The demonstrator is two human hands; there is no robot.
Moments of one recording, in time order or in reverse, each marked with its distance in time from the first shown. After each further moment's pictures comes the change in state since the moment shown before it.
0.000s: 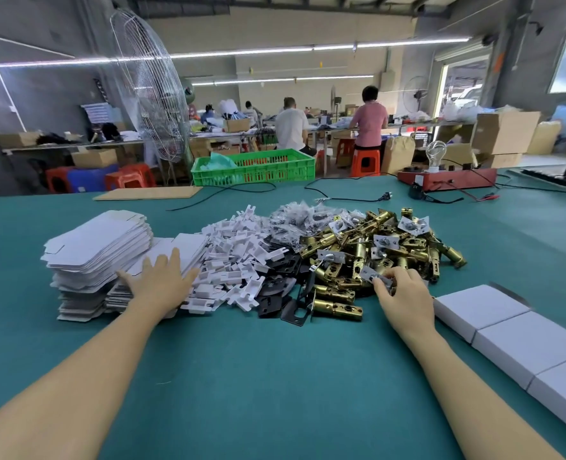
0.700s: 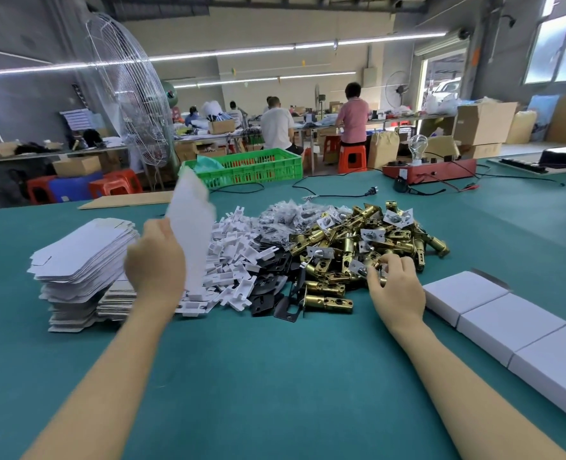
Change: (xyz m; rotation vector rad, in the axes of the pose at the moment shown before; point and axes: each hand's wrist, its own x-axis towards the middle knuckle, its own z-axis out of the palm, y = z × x) left_hand -0.074 0.046 -0.069 -0.749 0.802 0.053; right_hand -0.009 -0.011 -0.004 -0.026 0.185 0.000
